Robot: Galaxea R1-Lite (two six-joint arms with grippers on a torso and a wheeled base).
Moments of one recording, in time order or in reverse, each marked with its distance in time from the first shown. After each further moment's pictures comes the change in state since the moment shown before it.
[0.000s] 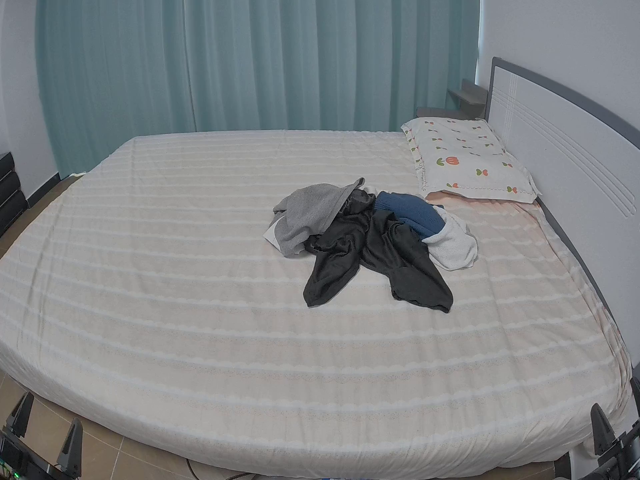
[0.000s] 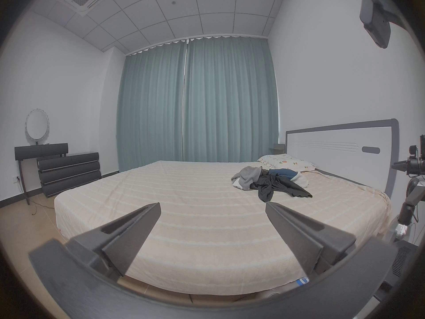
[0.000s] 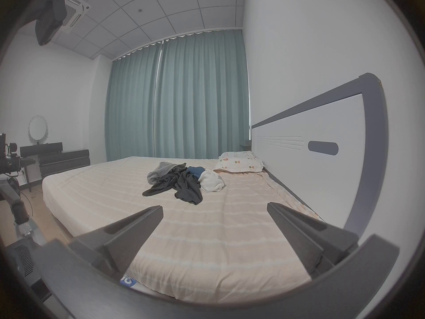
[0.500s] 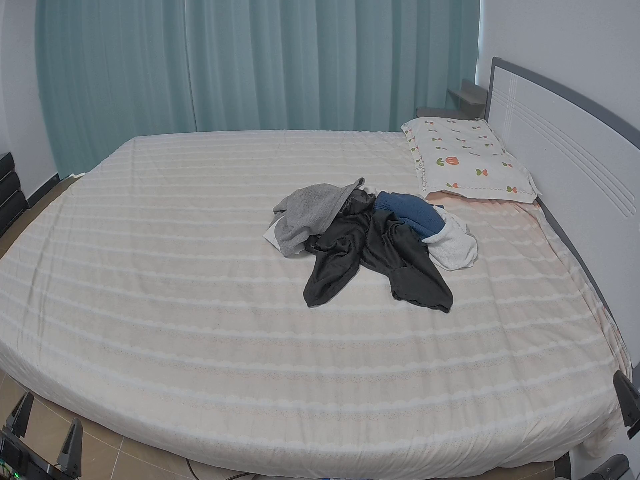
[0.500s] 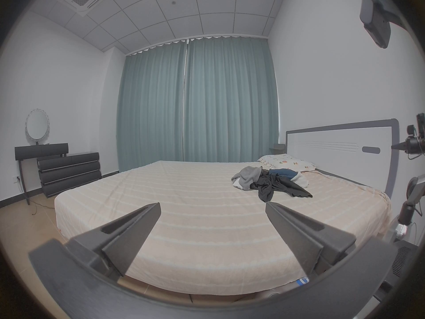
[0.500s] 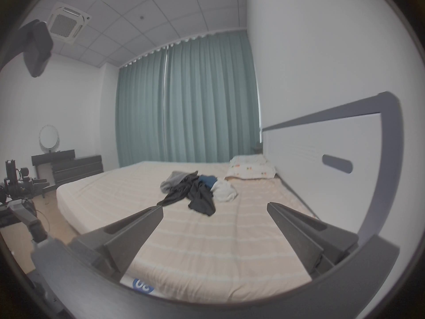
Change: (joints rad) left arm 0.000 0.000 0.000 0.000 0.000 0.000; right arm 0.010 0.310 -0.241 0.006 0.109 0.024
